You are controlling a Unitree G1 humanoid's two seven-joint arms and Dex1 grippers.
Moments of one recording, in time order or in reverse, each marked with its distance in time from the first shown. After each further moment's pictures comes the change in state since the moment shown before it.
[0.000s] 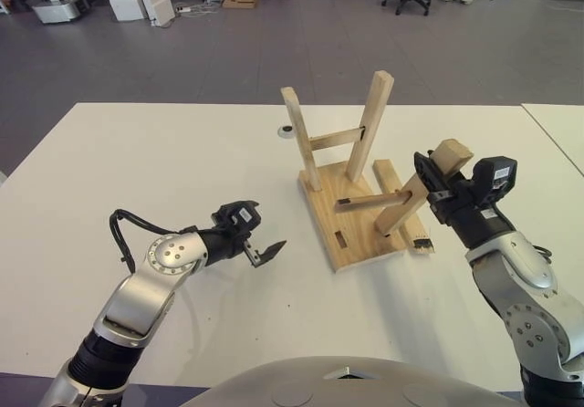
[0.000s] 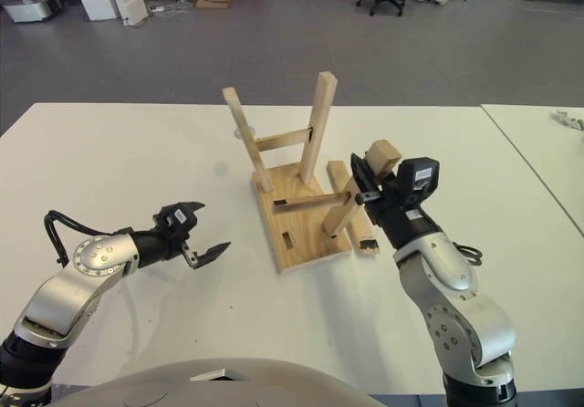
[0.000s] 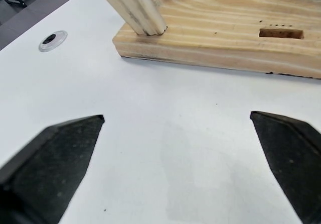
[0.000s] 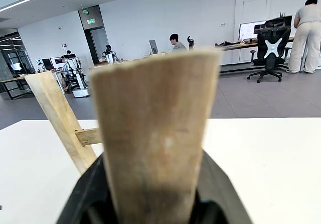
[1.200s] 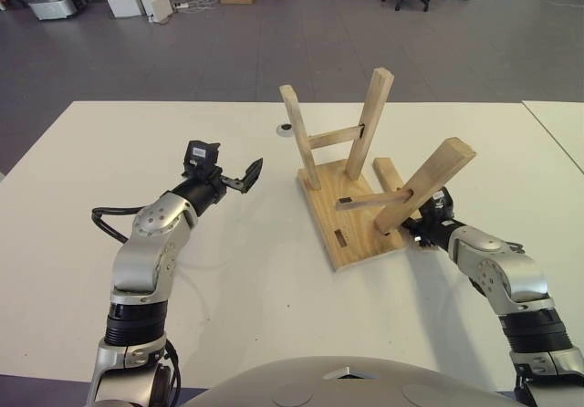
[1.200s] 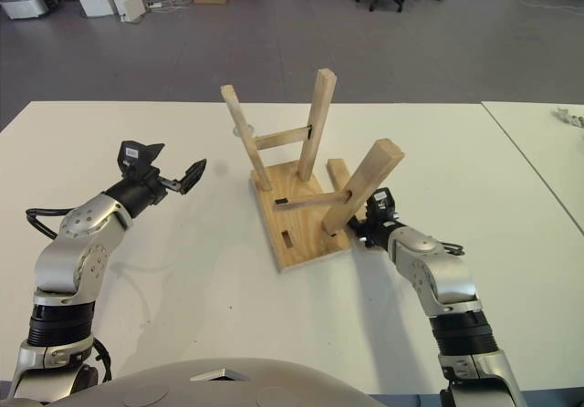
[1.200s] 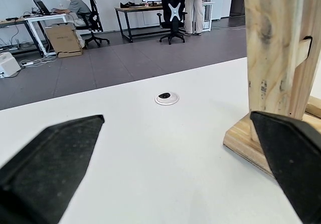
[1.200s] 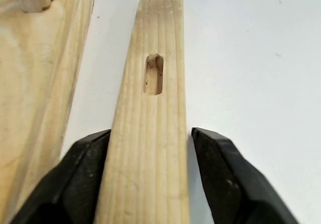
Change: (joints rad) left arm -0.171 -0.277 0.305 0.175 -0.149 -0.053 0.234; right arm -0.180 -0.093 0.204 0.624 -0.327 0.201 0.188
